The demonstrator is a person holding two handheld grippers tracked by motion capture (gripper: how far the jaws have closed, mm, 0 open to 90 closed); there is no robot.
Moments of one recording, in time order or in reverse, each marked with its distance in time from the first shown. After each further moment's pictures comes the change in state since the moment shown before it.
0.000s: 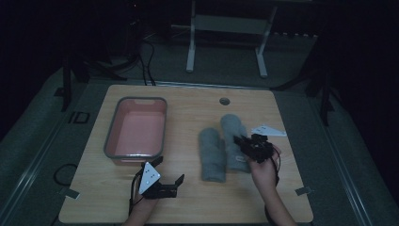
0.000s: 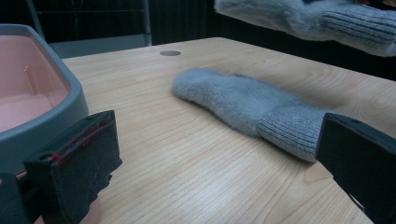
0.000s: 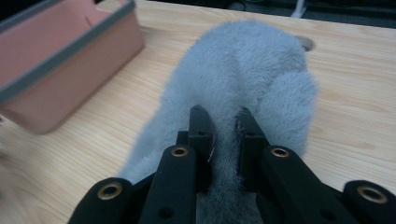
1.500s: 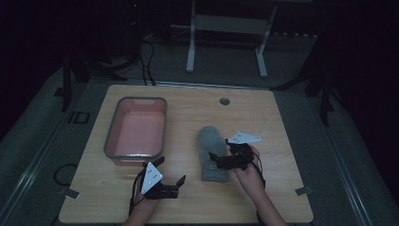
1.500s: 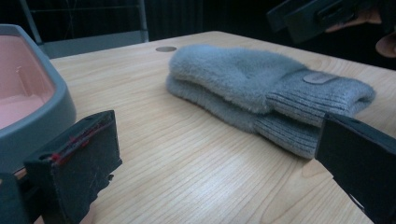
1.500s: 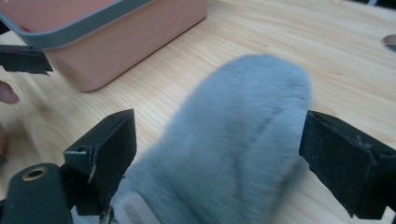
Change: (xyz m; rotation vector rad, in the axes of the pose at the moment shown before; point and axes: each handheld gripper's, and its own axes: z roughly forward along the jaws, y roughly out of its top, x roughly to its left) left arm -0.004 0.001 0.003 0.034 -0.004 0.033; right arm 0.026 -0.021 0.033 0.046 0.159 -0.169
